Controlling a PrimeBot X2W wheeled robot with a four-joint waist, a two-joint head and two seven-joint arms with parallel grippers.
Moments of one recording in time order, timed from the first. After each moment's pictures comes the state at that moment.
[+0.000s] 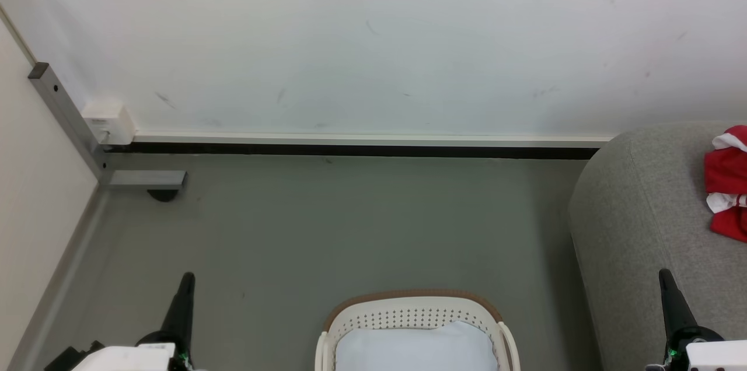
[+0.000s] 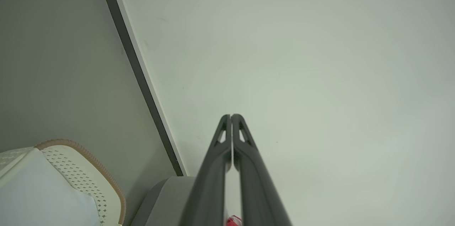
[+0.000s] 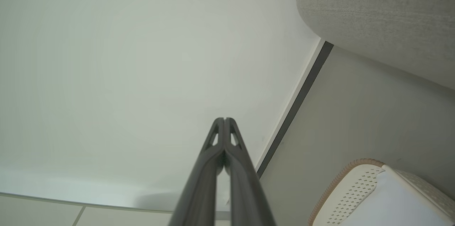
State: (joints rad) left arm -0.10 0.05 0.09 0.27 -1.45 -0.13 0.07; right arm -0.09 -0.04 -0.10 0.26 1.44 0.13 0.07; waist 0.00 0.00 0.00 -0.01
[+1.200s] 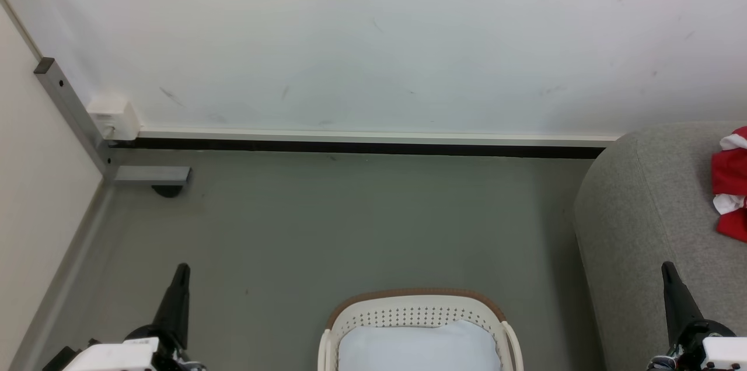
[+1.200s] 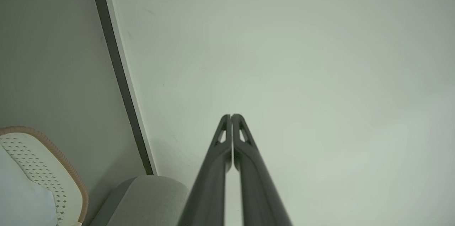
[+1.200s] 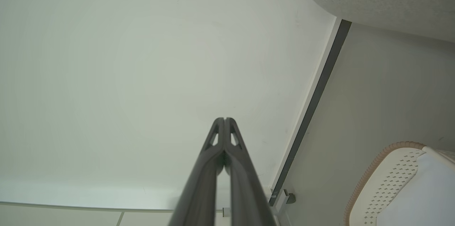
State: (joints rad) left arm -0.10 0.05 0.11 0.25 -1.61 -0.13 0.11; right arm -0.10 -0.05 -0.11 0.25 1.61 0.13 0.11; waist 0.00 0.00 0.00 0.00
